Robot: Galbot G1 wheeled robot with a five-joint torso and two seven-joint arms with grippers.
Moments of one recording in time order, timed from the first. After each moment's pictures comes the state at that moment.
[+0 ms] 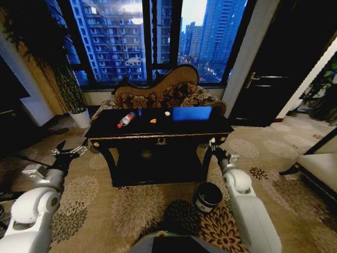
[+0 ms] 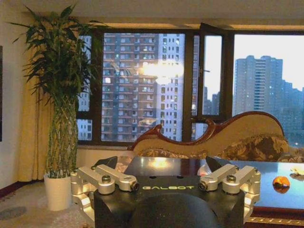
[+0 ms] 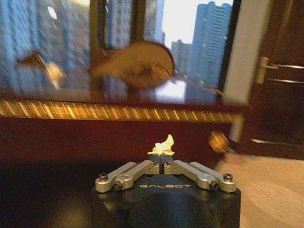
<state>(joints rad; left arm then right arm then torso) 1.48 -1.11 -1.02 -2.16 -0.64 0.31 0.00 -1.21 1.29 0.66 1.74 0.17 -0.32 0.00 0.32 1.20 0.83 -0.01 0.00</state>
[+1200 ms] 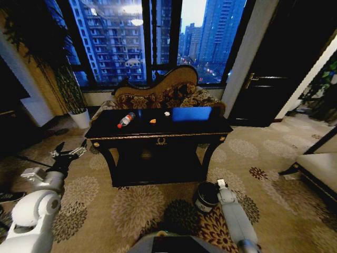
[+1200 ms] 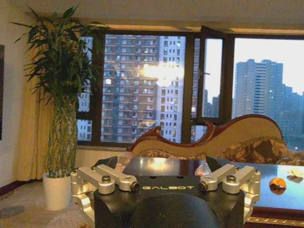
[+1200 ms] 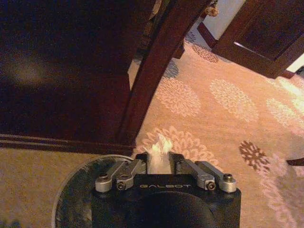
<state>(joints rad) 1.49 -1.14 -1.01 -2.18 -0.63 0.29 0.01 -1.02 1.36 0.70 1.02 -0.23 -0.29 0.00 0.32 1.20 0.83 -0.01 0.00</state>
